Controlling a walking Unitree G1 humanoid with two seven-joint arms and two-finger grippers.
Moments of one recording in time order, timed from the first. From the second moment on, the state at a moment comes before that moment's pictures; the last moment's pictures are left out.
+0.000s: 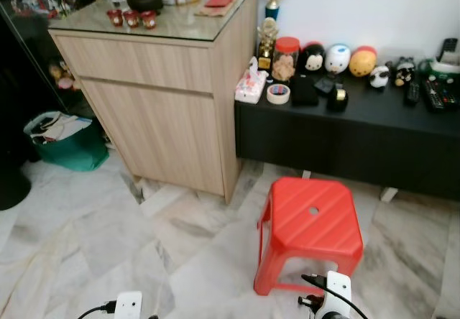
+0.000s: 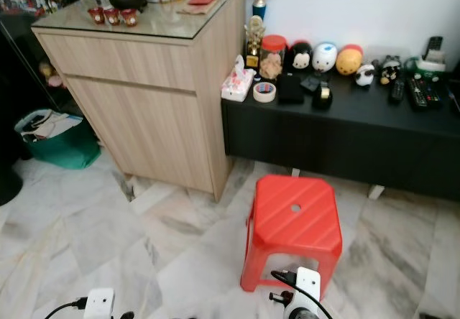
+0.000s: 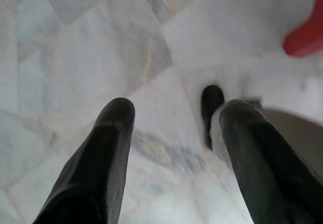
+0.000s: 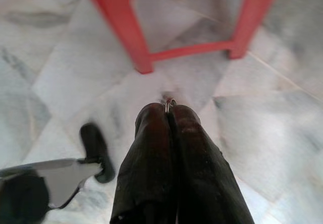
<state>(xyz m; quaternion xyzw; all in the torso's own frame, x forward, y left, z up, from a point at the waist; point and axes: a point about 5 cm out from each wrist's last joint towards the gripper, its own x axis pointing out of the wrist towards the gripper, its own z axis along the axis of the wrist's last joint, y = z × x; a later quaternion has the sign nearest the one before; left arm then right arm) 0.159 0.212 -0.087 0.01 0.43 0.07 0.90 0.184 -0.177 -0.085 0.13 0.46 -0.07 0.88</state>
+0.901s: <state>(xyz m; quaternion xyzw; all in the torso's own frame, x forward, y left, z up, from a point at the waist) 0.146 0.213 -0.092 0.01 0.45 0.08 0.89 0.181 -0.181 -0.086 0.13 0.46 -0.08 0.88</state>
